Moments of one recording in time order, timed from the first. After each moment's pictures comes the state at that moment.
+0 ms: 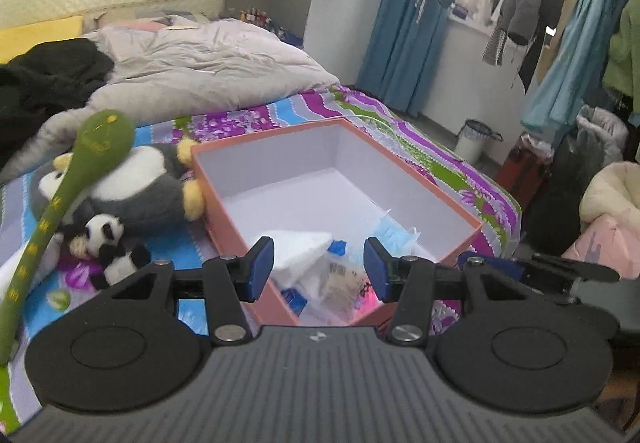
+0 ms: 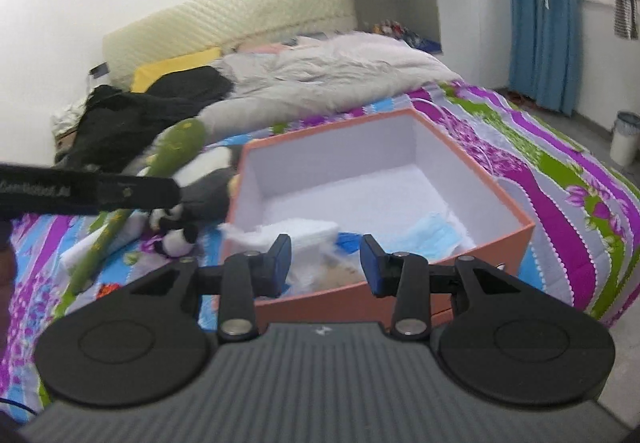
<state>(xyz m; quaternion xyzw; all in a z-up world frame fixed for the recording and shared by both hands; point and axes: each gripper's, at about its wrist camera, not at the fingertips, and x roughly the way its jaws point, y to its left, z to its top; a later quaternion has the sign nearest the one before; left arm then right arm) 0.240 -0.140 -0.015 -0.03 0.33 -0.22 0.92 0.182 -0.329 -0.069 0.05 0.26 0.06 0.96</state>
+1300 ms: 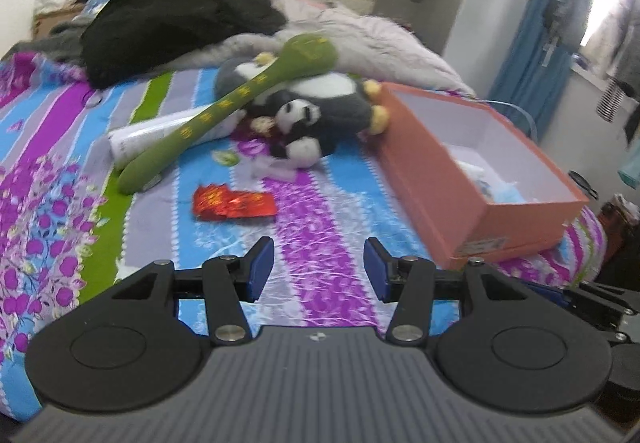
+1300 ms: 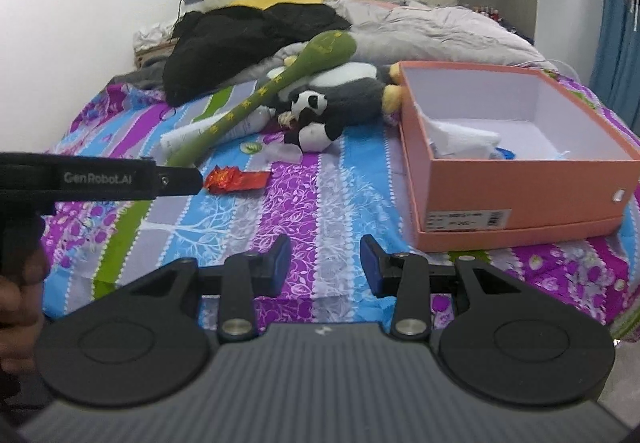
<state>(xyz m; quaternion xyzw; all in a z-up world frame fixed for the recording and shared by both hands) 0.100 0.005 -0.101 -0.11 0.34 -0.02 0.93 0.111 -0.197 -0.130 -0.02 0.31 0.17 0.94</state>
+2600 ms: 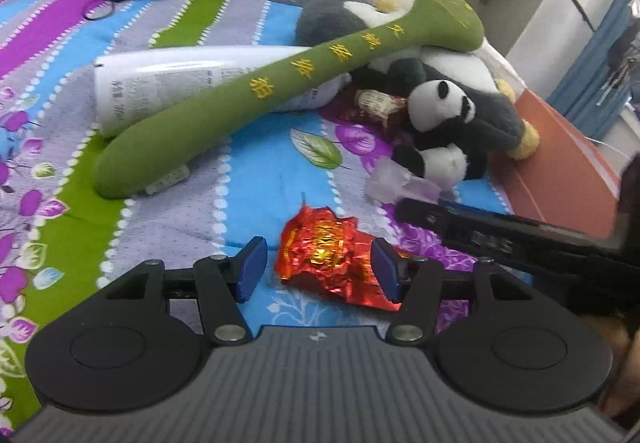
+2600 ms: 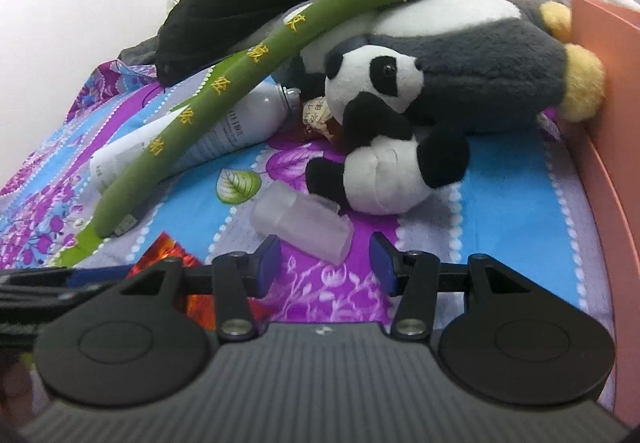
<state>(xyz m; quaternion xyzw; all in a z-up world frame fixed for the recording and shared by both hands) 0.272 0.116 -0.233 -0.20 0.38 0.00 0.90 0.372 -0.085 -0.236 -0.01 0.35 0.28 0.90</state>
